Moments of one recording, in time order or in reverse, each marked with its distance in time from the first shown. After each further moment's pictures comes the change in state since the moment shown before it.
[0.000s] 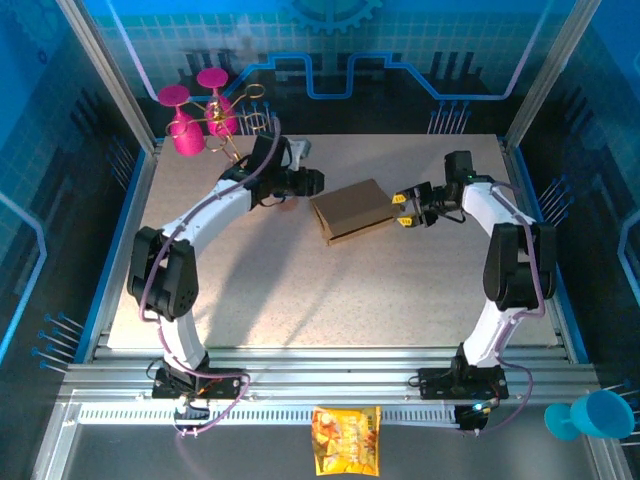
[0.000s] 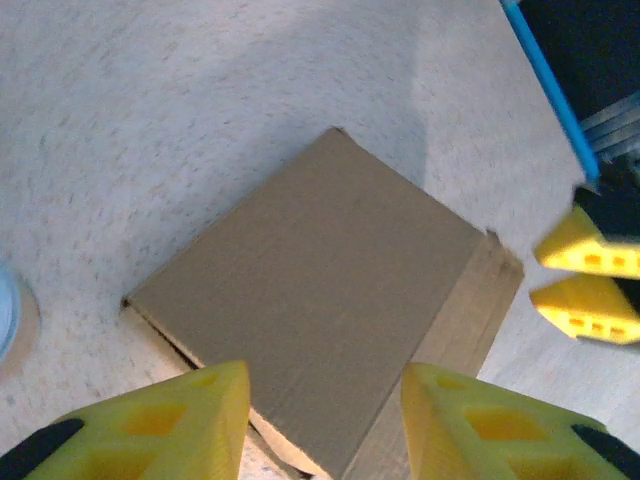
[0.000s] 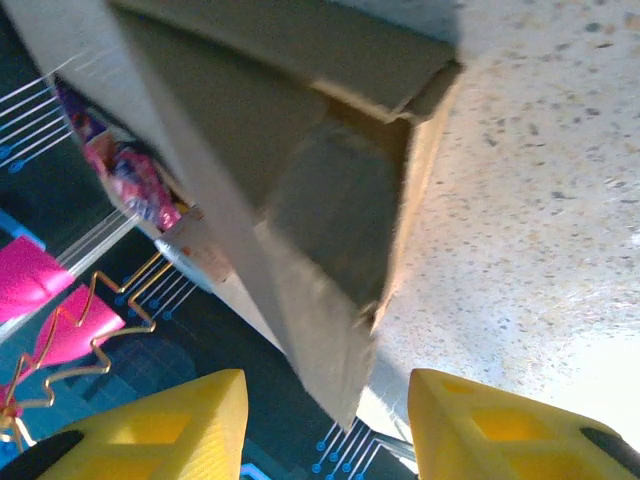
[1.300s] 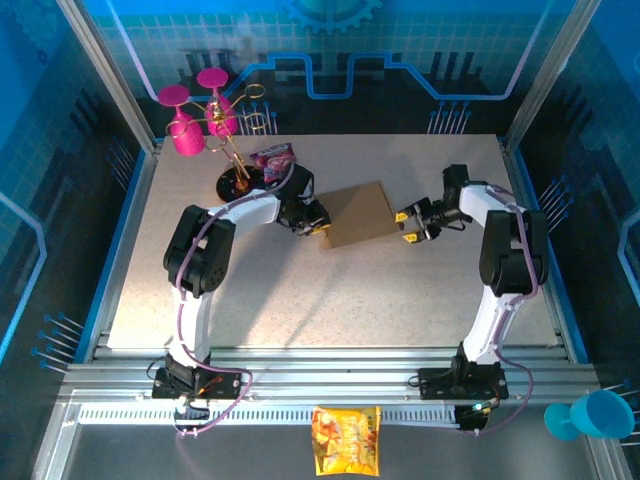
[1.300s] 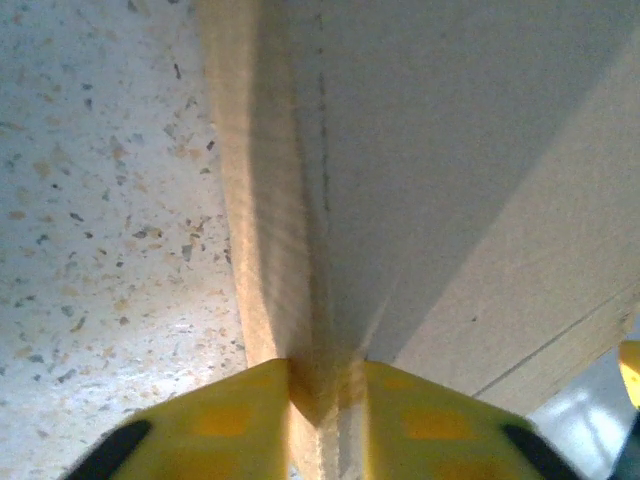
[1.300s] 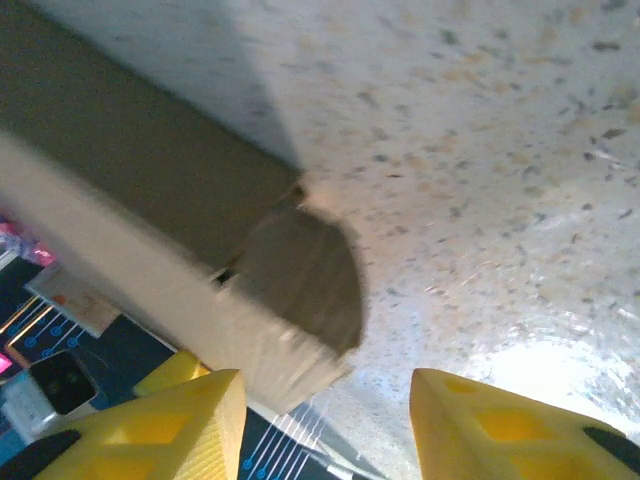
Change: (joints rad) left arm -0.067 0.261 -0.014 -0.064 0.015 -0.409; right arm -0.036 0.111 0.001 -0.090 0.068 -0.216
